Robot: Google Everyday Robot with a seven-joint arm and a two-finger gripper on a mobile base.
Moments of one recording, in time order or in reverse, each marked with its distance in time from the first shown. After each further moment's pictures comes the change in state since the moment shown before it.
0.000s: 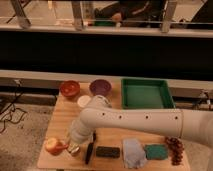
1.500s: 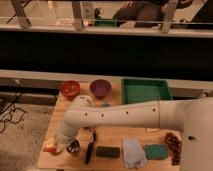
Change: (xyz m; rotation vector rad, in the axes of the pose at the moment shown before) arm -0.032 -0.023 0.035 -0.022 0.010 -0.089
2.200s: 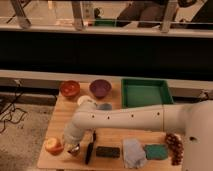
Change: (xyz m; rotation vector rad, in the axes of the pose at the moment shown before) arm 0.036 0.008 0.009 0.010 0.016 0.045
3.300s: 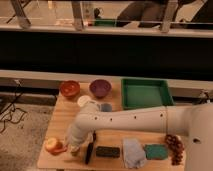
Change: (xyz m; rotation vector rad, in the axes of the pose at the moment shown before) arm 0.011 0.011 0.002 -0.014 0.016 0.015
